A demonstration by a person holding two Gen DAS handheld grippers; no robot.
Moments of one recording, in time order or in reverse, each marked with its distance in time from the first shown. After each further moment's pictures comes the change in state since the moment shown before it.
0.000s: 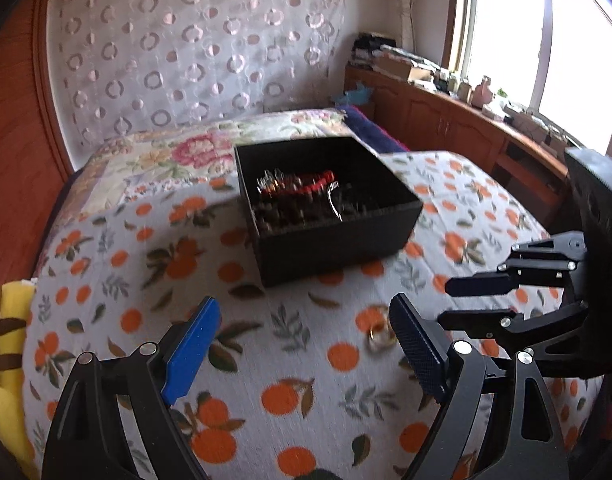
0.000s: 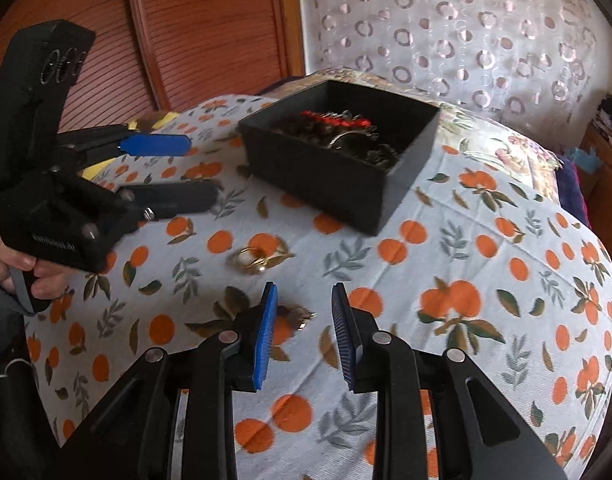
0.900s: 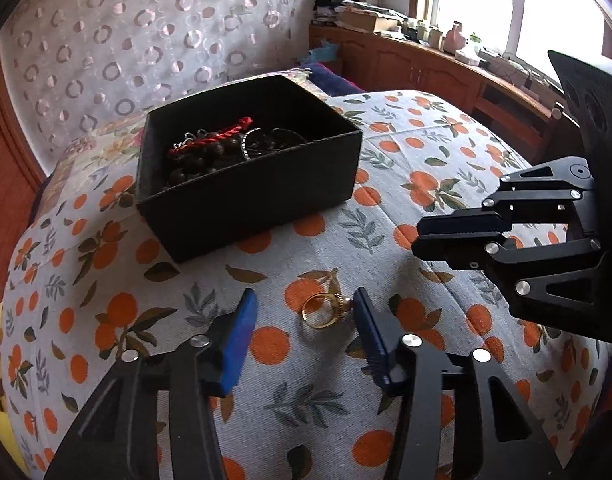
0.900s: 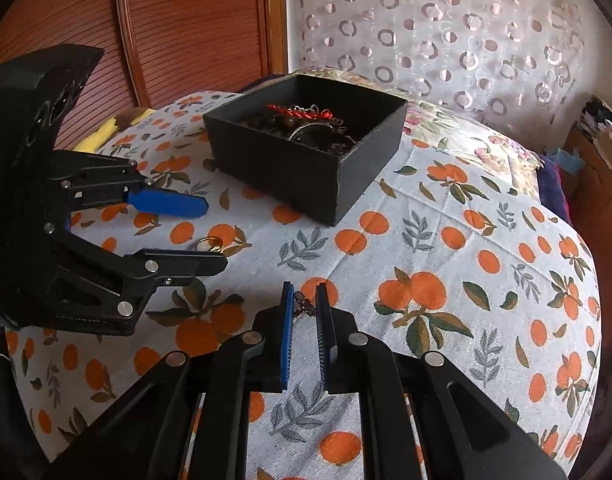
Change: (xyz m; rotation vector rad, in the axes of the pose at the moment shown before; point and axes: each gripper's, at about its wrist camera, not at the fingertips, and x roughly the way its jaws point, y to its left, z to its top) left arm 0.033 -0.048 -0.005 0.128 0.134 -0.041; right arm -0.005 -0.017 -0.005 0.008 -0.004 -0.075
